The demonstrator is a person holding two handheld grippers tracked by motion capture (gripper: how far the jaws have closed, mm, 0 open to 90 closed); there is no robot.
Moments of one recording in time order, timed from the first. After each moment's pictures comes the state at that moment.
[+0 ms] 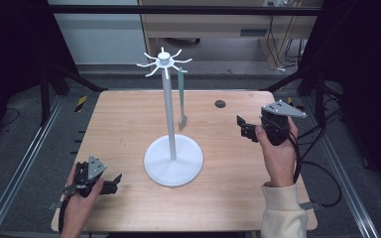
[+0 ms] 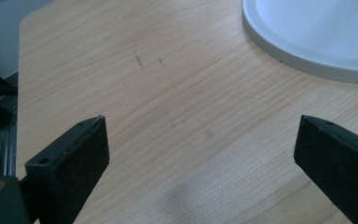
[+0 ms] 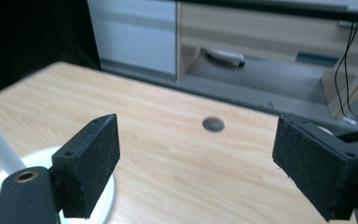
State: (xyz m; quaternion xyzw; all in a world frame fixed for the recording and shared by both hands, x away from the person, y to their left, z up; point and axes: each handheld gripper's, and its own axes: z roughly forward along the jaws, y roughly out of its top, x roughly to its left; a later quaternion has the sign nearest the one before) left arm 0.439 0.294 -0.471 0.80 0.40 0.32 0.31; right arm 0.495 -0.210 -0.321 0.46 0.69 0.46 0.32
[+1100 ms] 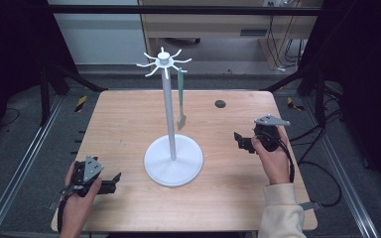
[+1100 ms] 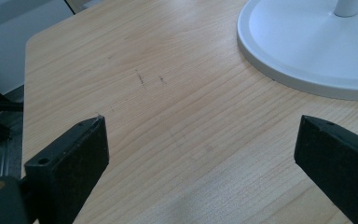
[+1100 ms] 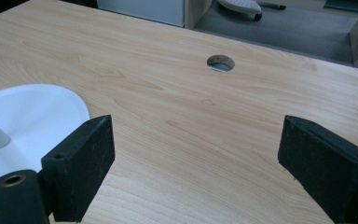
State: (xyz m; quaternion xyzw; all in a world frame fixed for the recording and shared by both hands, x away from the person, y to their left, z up) left arm 0.437 0.297 -0.466 0.79 0.39 0.33 0.34; right arm 0.526 -0.222 -0.402 0.48 0.73 0.41 0.27
